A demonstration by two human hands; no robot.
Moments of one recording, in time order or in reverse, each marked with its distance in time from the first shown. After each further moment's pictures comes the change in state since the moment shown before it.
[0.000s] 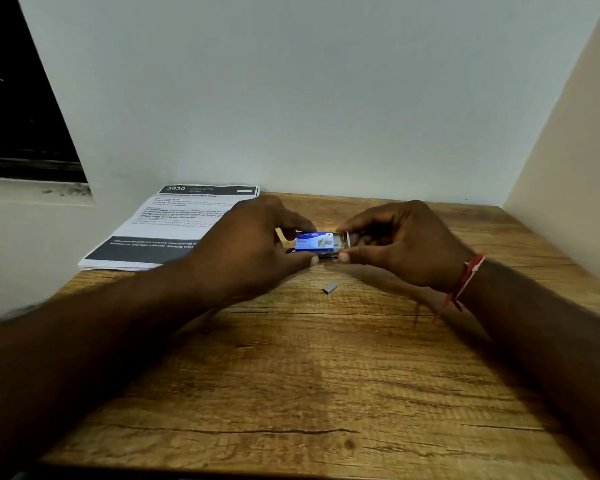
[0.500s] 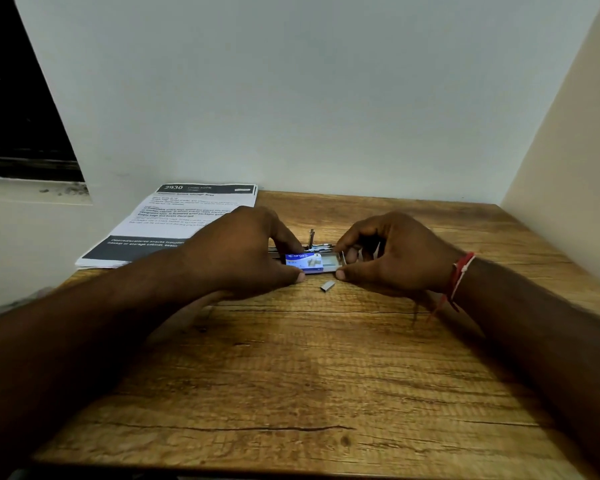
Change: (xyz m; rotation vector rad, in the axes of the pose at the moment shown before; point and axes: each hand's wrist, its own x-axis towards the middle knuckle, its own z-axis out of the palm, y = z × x) left_hand 0.005 -0.009 -0.005 0.126 -0.203 -0.080; right_hand 0.000 0.003 0.003 -0.127 -0.160 0.111
